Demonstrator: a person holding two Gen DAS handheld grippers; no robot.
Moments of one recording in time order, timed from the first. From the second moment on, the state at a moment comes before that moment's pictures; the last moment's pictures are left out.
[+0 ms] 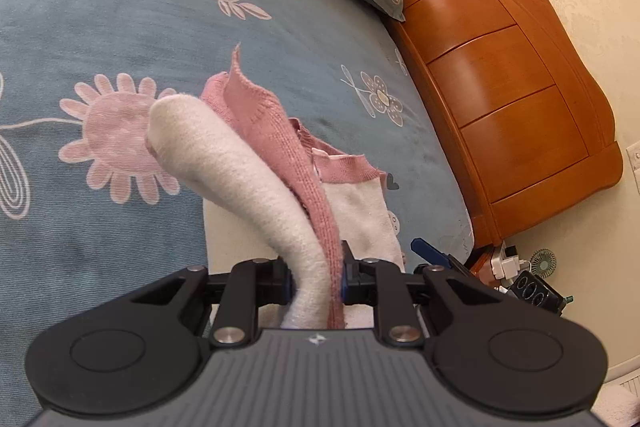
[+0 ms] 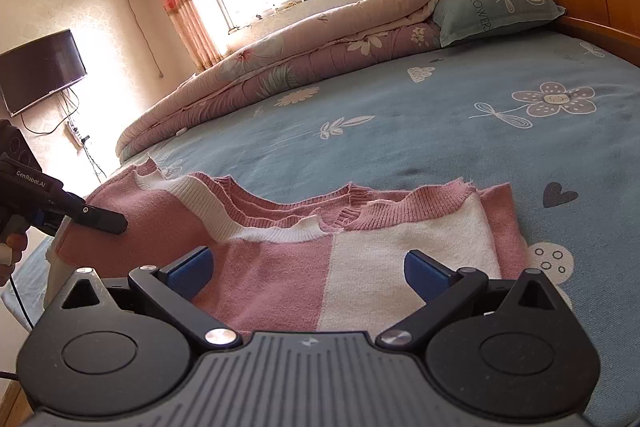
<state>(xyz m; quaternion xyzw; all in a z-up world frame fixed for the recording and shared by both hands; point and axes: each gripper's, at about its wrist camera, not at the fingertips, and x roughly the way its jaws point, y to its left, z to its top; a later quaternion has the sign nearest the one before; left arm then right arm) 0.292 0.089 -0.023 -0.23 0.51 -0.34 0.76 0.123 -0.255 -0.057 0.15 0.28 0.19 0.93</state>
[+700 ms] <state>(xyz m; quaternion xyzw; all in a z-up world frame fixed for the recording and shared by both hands) 0.320 -0.061 -0.015 -0.19 0.53 -0.39 0.73 0.070 -0.346 -0.051 0.18 0.22 0.10 0.95</state>
